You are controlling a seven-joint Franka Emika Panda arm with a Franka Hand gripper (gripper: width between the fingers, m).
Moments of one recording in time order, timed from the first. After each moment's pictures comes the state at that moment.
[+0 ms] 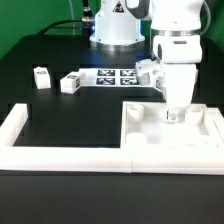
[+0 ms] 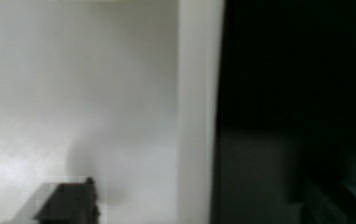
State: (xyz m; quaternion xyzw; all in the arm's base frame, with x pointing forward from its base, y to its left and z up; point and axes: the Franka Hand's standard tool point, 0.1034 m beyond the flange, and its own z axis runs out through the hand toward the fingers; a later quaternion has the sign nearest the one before) arm 0.536 0.072 0.005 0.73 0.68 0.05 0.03
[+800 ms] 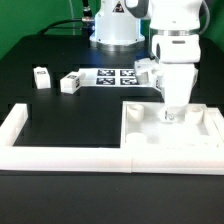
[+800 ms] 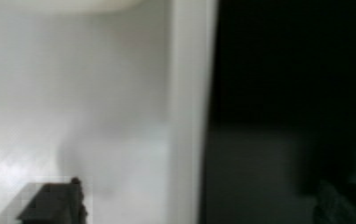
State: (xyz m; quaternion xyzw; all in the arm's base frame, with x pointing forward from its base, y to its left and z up) arm 0.529 0.067 0.014 0.74 0.67 0.04 0.03
